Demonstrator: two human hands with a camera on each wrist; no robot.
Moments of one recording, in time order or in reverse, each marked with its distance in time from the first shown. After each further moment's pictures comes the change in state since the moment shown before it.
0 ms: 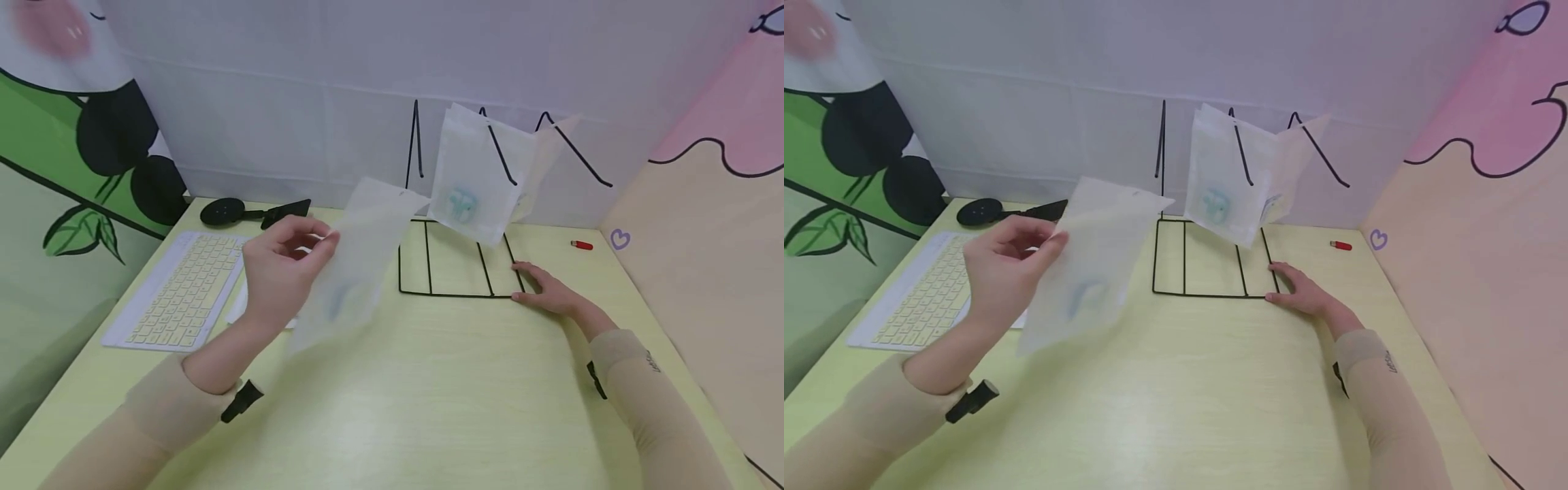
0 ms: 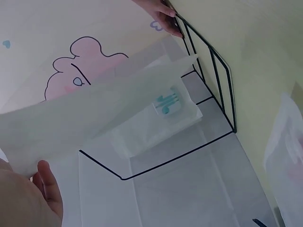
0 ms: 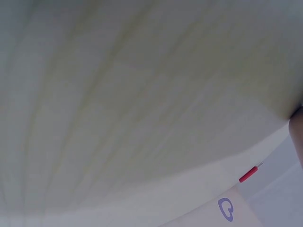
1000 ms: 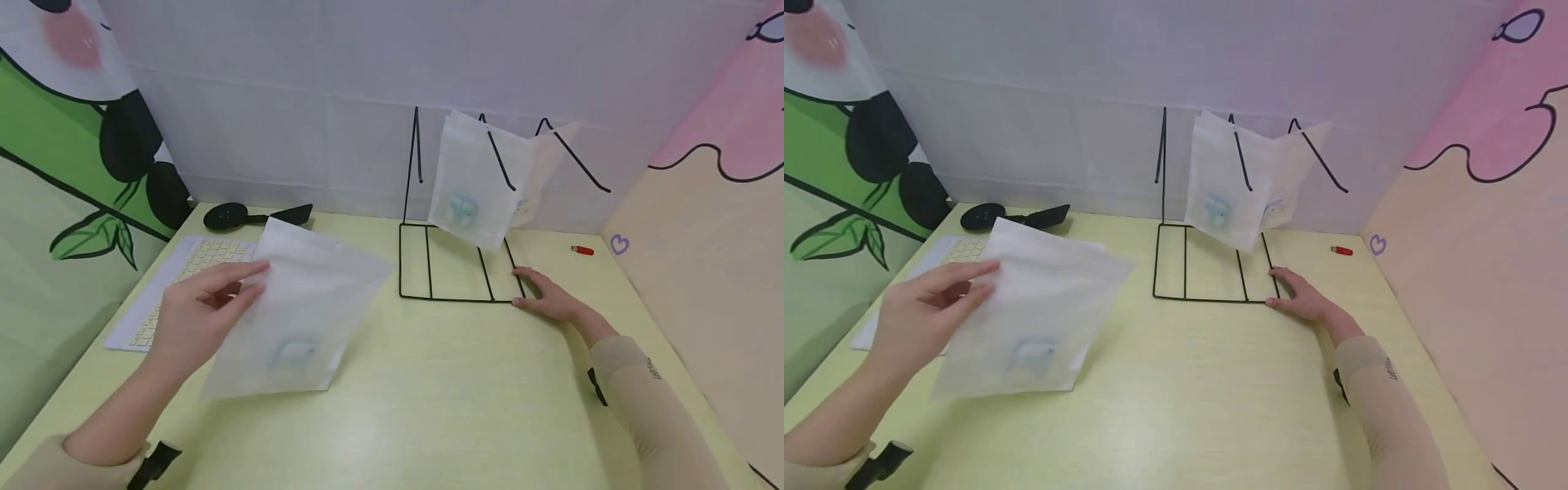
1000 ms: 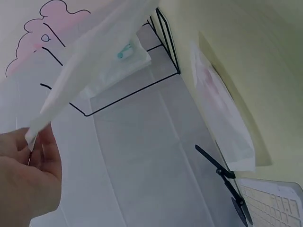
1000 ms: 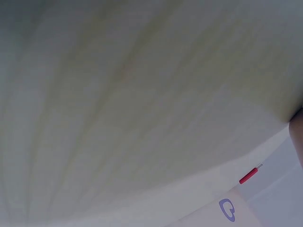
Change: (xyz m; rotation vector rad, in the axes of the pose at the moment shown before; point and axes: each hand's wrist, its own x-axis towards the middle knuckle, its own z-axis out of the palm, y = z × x) left_hand -0.031 -0.013 -0.097 0.320 -0.197 0.023; right_hand -0.001 -0.005 0.001 0.037 0.007 -0.037
